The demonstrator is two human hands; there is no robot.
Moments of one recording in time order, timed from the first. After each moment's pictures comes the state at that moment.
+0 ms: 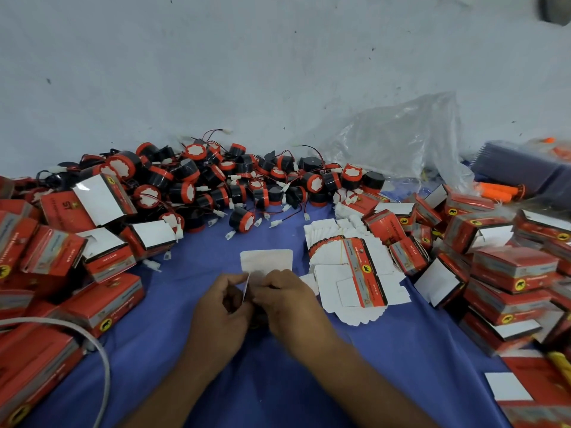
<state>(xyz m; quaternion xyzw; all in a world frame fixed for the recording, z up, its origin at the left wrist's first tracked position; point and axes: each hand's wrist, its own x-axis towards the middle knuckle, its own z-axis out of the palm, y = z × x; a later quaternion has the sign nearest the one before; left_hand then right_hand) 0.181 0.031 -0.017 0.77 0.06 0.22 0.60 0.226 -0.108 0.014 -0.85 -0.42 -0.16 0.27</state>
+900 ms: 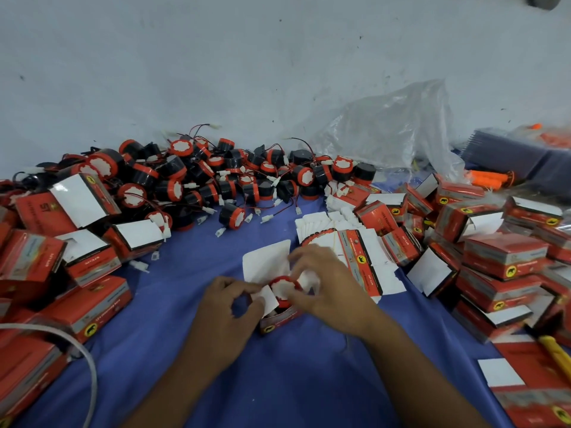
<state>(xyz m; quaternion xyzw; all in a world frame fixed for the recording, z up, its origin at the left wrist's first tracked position) 0.186 0.023 -0.019 0.86 0.03 0.21 0.47 0.257 -0.172 0.023 -0.85 -0.34 -0.07 0.40</state>
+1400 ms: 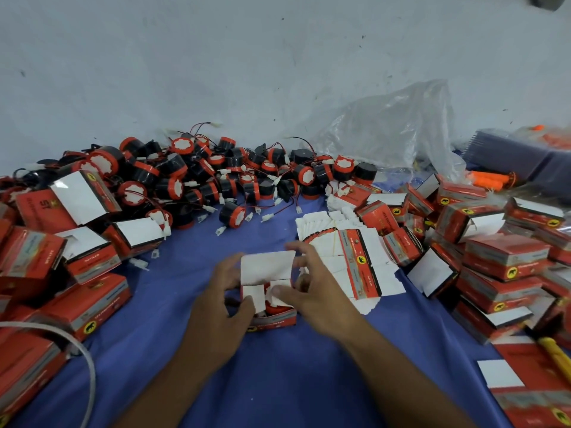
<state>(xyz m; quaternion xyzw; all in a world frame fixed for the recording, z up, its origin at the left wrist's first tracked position) 0.184 0.029 -0.022 0.81 -0.04 0.24 0.53 0.251 -0.151 0.005 -0.77 -0.25 0.05 0.59</state>
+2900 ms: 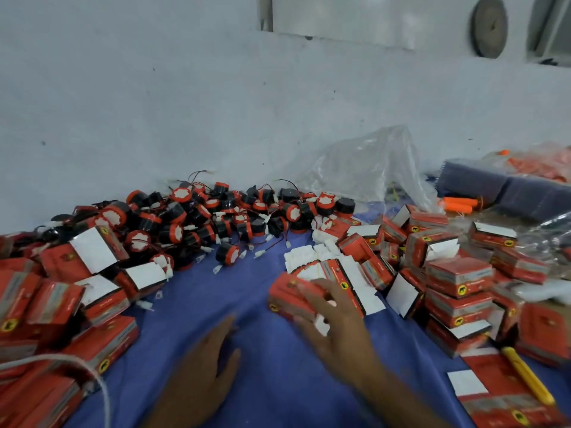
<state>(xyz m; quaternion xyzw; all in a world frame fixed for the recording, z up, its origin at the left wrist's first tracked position) 0.174 0.048 -0.009 0.95 -0.08 0.22 0.22 0.228 -0.203 0.008 -0.84 -0.32 -0.24 0.37</state>
